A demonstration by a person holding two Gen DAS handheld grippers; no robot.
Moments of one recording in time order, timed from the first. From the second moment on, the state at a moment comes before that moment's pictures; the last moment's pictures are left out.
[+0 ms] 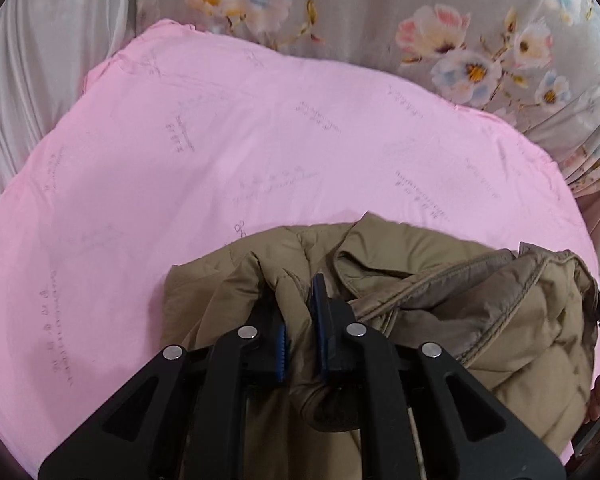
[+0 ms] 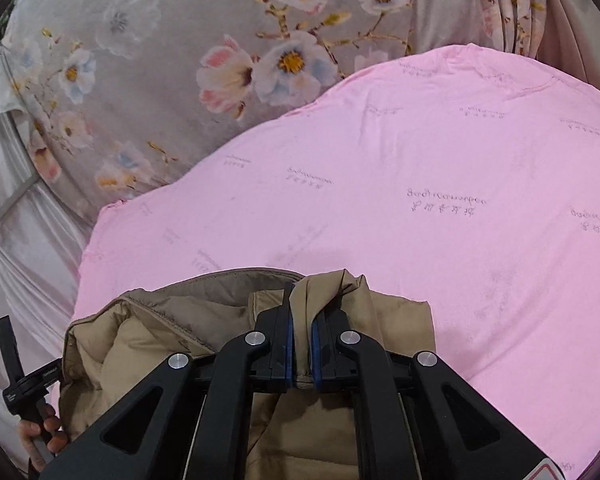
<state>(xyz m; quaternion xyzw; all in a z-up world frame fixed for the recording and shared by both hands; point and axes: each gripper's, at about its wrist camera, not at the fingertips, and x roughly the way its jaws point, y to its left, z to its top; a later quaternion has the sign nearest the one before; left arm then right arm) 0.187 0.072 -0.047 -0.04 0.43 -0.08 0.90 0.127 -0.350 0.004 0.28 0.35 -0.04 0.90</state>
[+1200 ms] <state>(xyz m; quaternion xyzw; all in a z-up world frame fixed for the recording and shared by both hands) 0.160 -0.020 -0.002 0.05 0.36 -0.19 0.91 0.154 -0.228 0.041 0.12 0.36 0.07 0.92</state>
